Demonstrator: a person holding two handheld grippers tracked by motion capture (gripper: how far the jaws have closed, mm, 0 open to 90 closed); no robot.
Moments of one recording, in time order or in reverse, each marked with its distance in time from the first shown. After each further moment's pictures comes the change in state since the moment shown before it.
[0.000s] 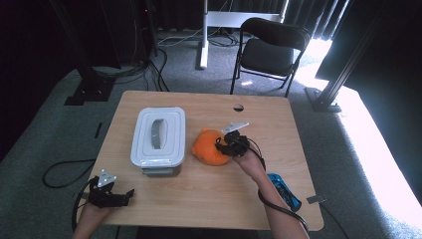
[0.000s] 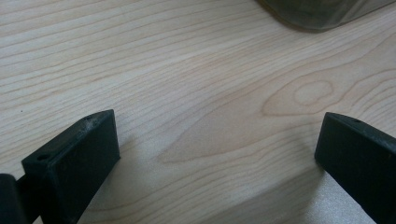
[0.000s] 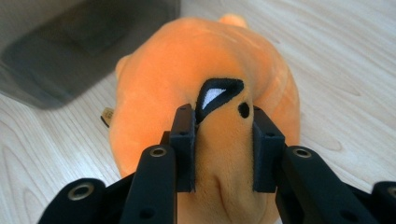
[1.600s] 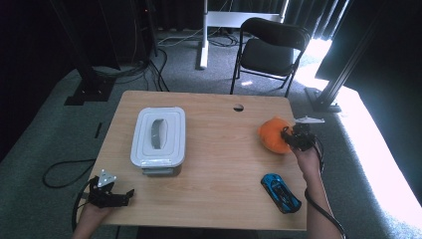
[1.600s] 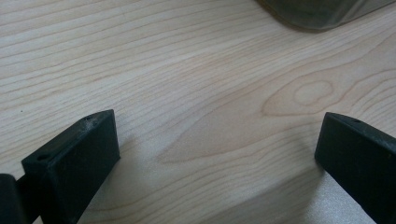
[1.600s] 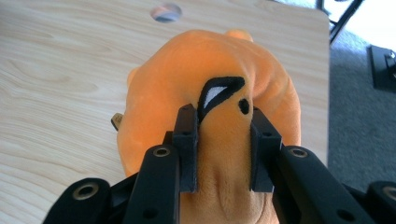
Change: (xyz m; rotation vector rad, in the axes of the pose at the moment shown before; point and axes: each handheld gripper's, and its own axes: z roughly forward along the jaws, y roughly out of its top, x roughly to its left) left arm 0.000 0.000 0.000 0.000 0.000 0.000; right arm -0.140 -0.084 -0.114 -0.046 -0.371 0.347
